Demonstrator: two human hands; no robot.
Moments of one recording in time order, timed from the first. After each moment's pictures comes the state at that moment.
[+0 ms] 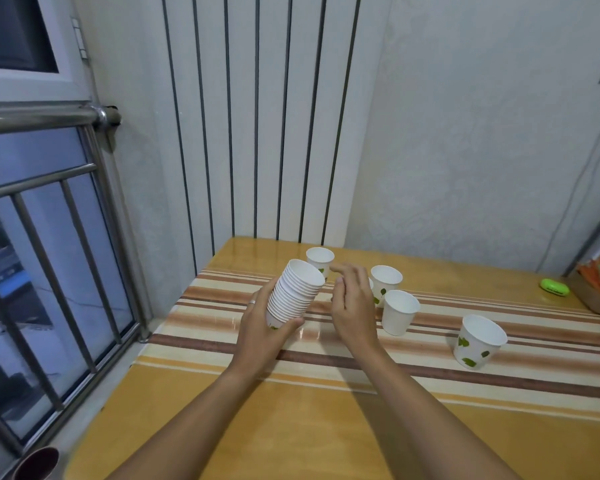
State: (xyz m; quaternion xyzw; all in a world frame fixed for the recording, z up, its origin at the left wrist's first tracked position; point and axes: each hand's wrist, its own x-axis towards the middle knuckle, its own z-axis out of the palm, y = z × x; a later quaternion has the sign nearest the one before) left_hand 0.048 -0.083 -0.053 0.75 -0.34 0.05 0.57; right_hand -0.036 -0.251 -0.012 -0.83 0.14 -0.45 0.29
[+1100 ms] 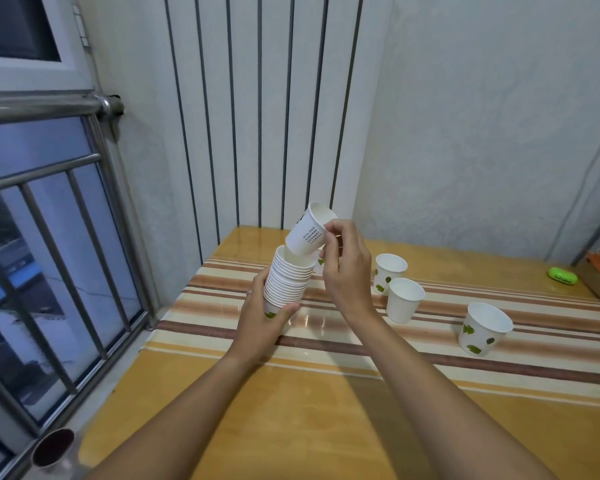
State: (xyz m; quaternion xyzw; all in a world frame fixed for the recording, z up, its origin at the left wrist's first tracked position) left_hand 0.048 -0.072 -0.055 0.74 -0.31 0.01 0.60; right_hand -0.026 -0.220 0.046 -0.79 0.05 -0.53 0.30
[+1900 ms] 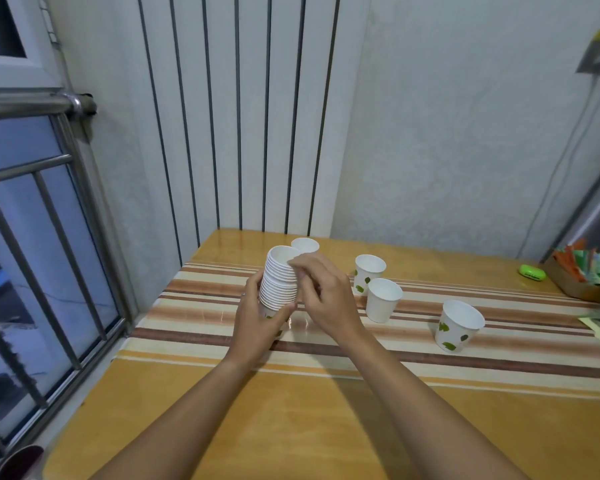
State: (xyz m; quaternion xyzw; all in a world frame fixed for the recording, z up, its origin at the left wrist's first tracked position) left_hand 0.033 -0.099 -0.049 0.70 -0.31 0.01 0.64; right_hand -0.046 -0.237 0.011 -0.85 -0.01 -0.45 0.26
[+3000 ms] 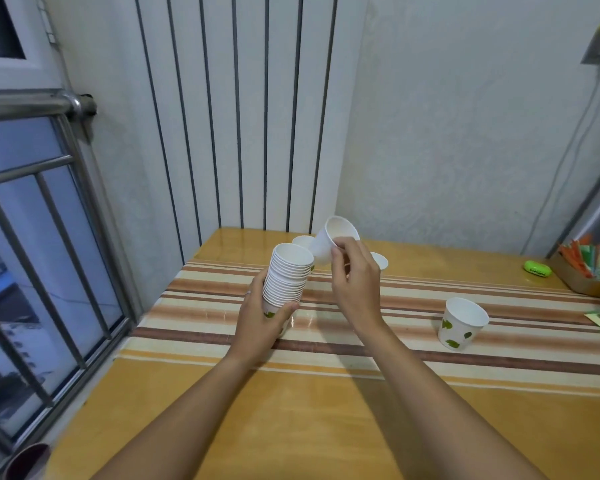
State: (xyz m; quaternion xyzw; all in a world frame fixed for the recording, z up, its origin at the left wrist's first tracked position) left_hand 0.039 -0.103 -0.056 0.72 -0.34 0.00 0.61; right_hand -0.057 -0.261 0.024 -0.81 0.14 -0.50 0.26
